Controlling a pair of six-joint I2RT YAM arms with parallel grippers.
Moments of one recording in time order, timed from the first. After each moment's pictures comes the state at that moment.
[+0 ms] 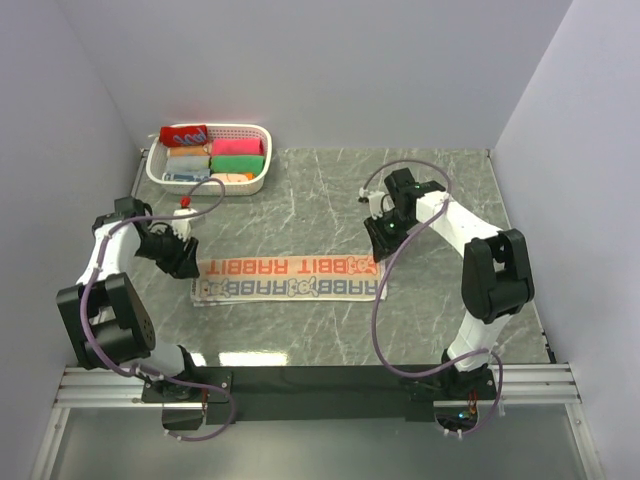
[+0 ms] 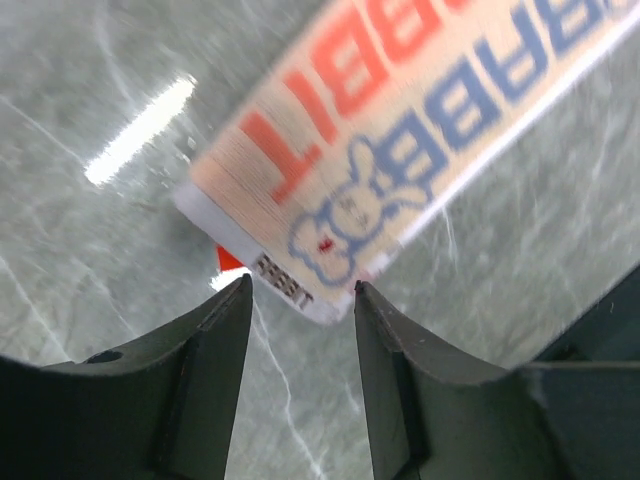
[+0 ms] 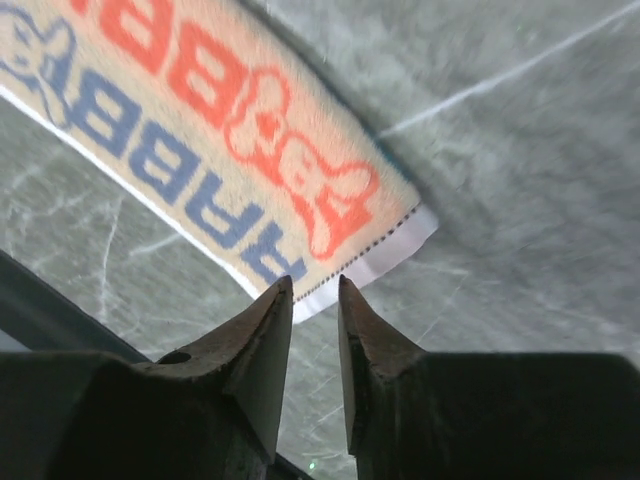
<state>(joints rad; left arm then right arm) 0.32 1.47 1.04 -1.00 0.61 0.94 0.31 1.76 1.31 -0.89 -0.37 -0.25</state>
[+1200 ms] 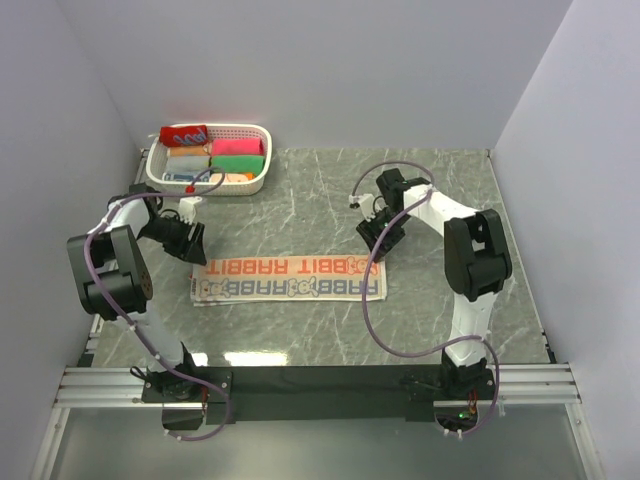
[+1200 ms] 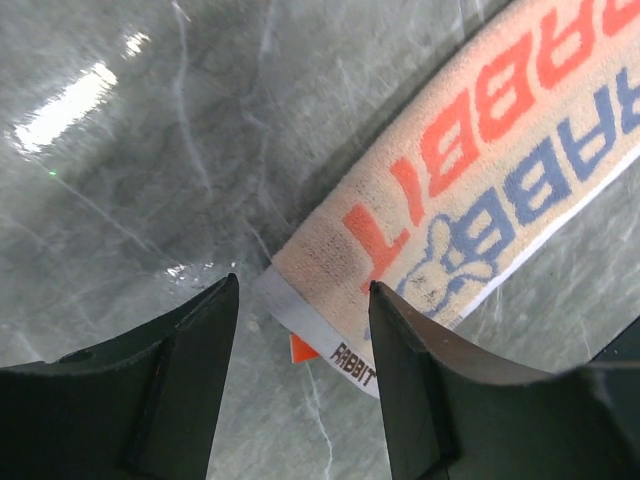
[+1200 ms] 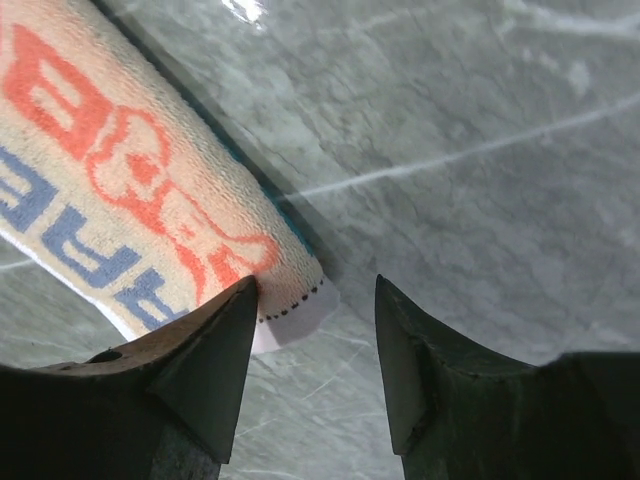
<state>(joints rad) 0.28 1.80 1.23 -0.91 0.60 0.79 0.30 1.96 1.41 -0.87 -0.29 -0.47</state>
